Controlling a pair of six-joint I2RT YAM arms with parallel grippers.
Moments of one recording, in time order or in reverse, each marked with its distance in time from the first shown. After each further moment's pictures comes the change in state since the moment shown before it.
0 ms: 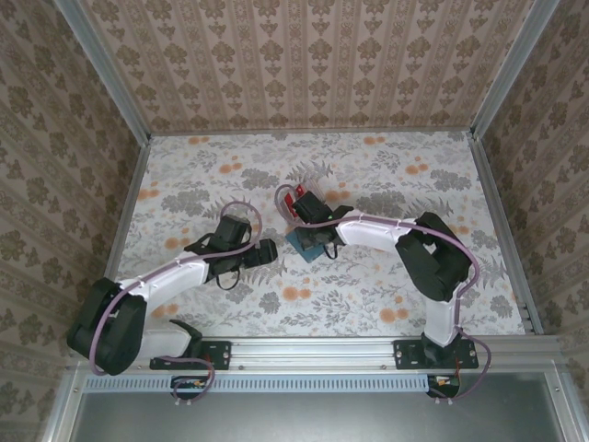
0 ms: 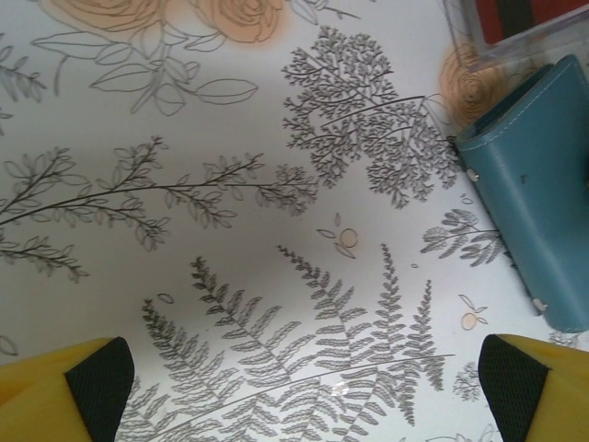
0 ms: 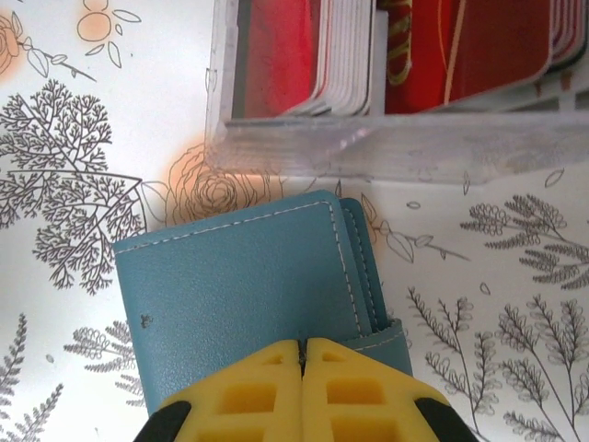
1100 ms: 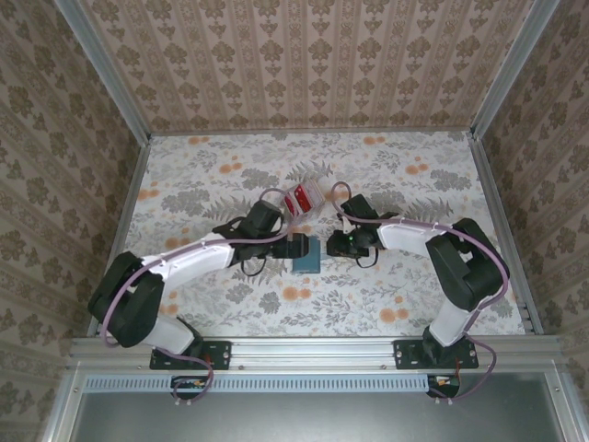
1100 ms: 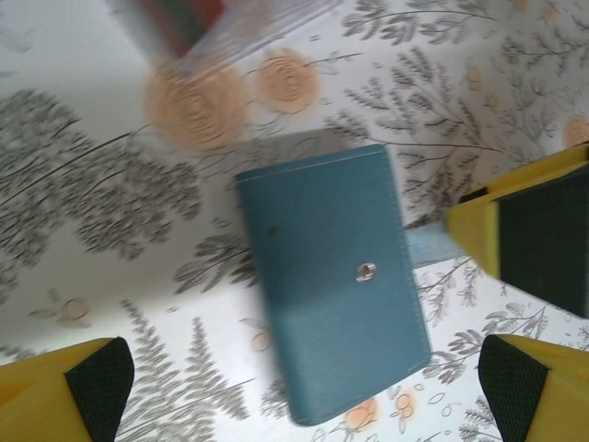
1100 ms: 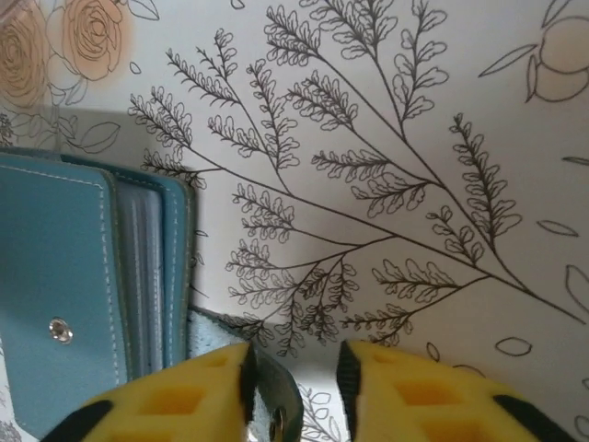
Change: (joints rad) left arm -0.195 0.197 0.272 -0.047 0.035 0.077; right arm -0.248 -0.177 -0.329 0.072 -0.404 0.233
